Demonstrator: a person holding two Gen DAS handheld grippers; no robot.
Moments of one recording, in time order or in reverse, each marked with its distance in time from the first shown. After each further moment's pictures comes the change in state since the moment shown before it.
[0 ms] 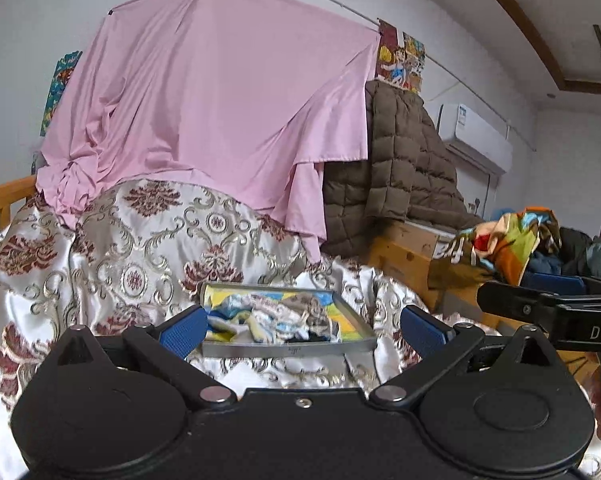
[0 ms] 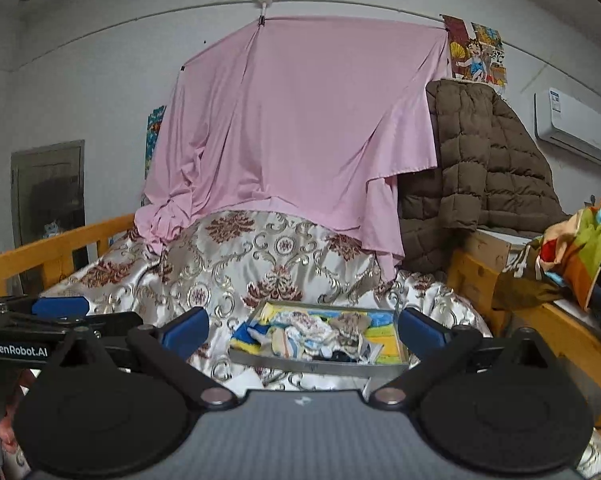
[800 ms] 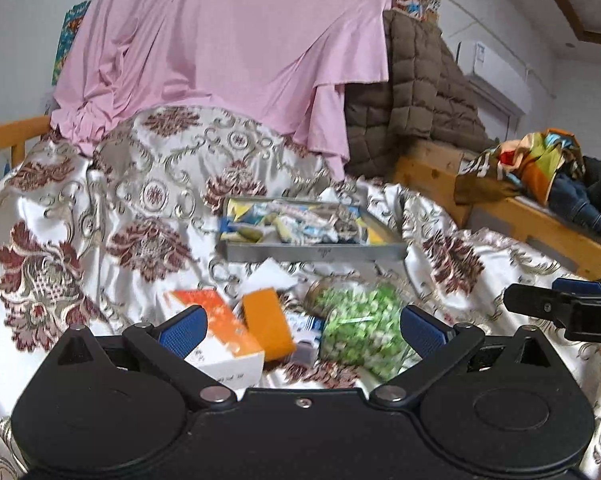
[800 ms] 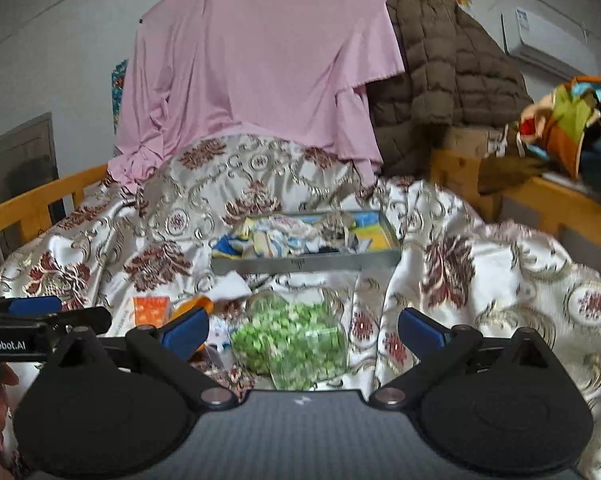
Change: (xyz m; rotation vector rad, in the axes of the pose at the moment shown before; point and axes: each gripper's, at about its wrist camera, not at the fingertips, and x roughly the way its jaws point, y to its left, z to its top) left arm 0.014 0.022 -0.090 0.016 0.180 0.061; right arm 0.015 -0.011 -0.108 0.136 0.176 -0.052
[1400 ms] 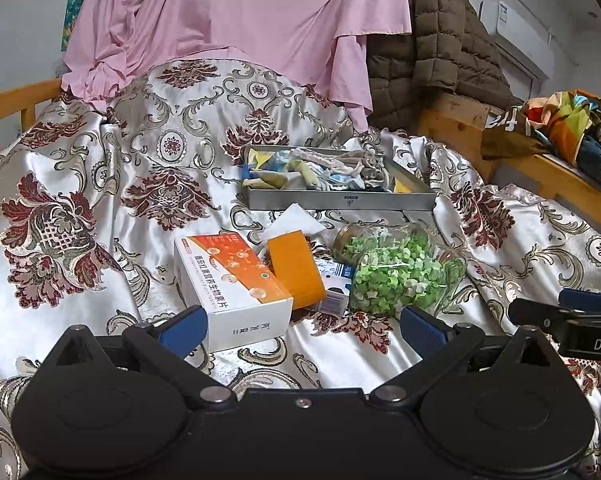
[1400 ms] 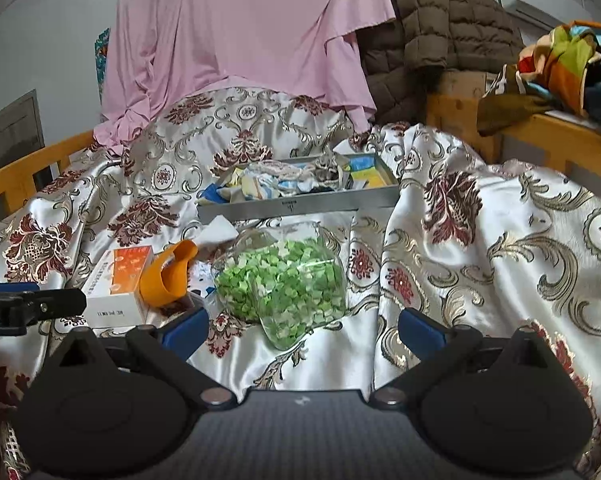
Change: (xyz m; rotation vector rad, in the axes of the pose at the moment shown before) left arm 0.019 0.011 -0.018 -0.002 0.133 0.058; right arm 0.033 -0.007 -0.037 0.036 0.117 -0.008
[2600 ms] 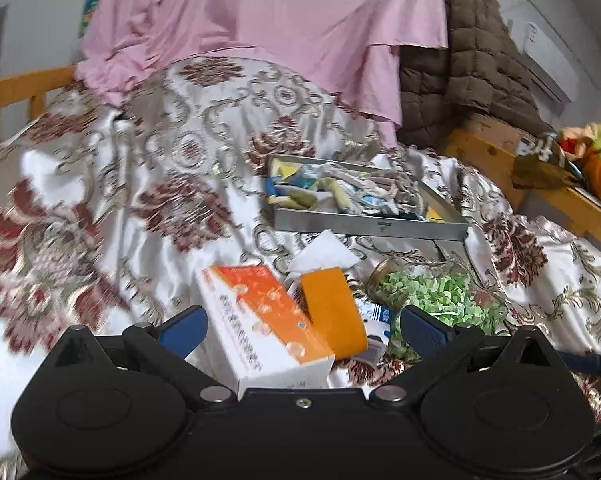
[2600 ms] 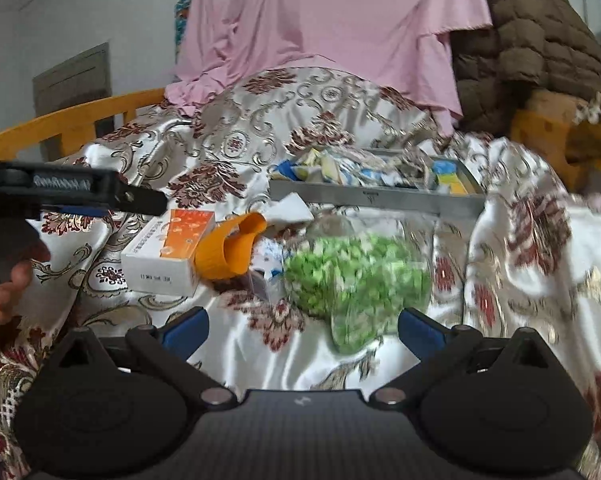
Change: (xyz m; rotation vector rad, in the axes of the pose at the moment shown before) left arm 0.046 0.033 0.034 -0.049 -0.017 0.007; right arm 0.036 0.036 0.001 -0.210 0.026 0.170
